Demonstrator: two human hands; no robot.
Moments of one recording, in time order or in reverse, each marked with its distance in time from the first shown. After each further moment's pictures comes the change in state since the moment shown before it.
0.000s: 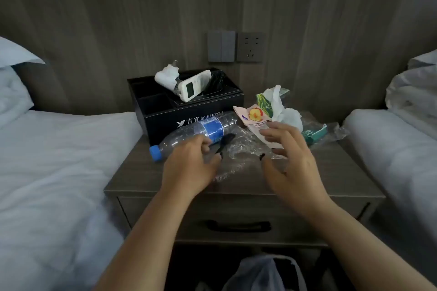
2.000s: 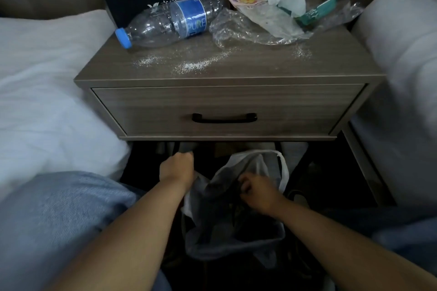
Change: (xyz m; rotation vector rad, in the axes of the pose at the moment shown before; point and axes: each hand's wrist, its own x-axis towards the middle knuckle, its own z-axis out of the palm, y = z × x) left_hand -0.151 -0.119 0.121 0.690 -0.609 -0.237; right_hand -0.235 0.085 0.091 -0.023 -0.863 0.641
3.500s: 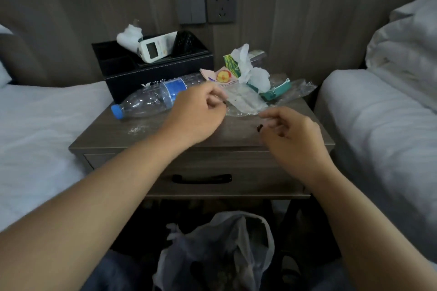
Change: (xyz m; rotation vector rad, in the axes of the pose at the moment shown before) left_hand -0.010 0.098 -0.247 -0.818 0.526 0.450; right_hand -0.051 -0.106 -0.229 0.262 0.774 -0.248
